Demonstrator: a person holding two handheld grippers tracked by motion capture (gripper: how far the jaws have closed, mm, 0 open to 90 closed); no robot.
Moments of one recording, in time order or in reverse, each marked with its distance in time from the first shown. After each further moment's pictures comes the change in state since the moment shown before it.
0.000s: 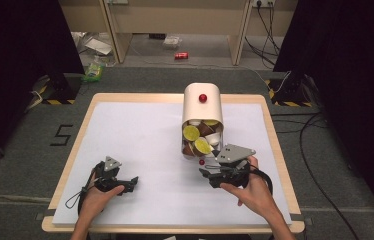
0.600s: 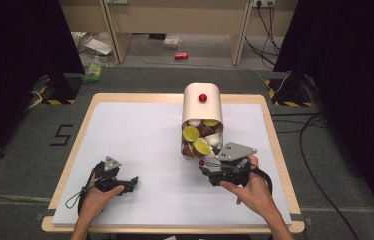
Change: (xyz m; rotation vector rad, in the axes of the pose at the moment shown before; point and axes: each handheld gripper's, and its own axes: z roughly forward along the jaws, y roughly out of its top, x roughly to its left) left arm 0.000 0.000 0.000 0.000 0.000 0.000; right arm -0.003 0.002 0.000 -0.034 -0.017 0.027
